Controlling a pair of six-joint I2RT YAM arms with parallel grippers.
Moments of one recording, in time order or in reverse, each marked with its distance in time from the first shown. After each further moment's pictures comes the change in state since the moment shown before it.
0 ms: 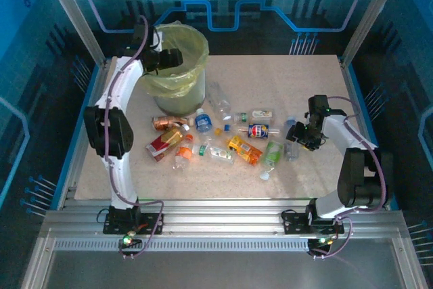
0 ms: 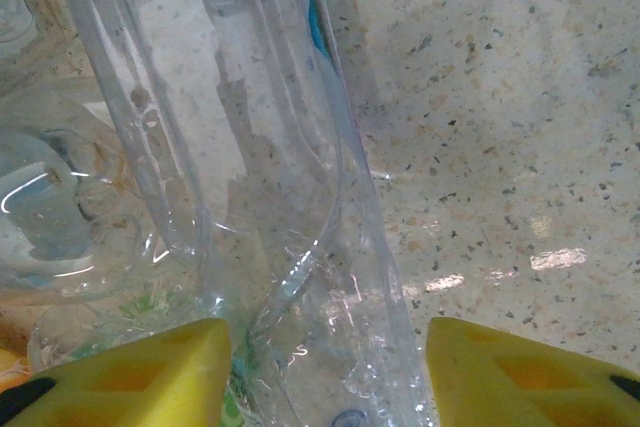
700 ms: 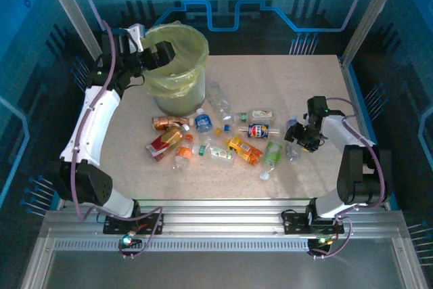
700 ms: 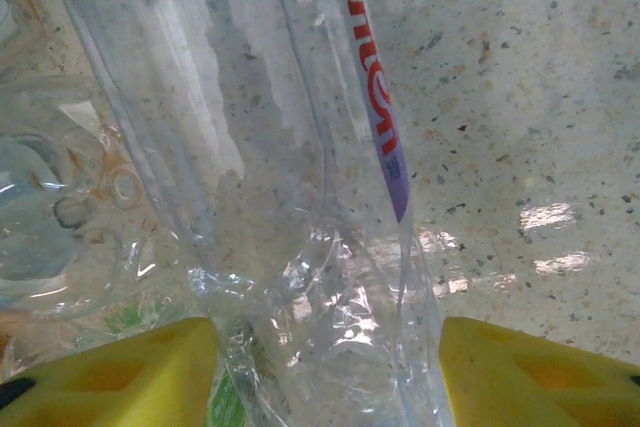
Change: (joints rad) left arm -0.003 -0.547 -0.439 0.246 0.100 -0.181; right arm 0.000 0.025 -0.016 0.027 -0.006 -0.008
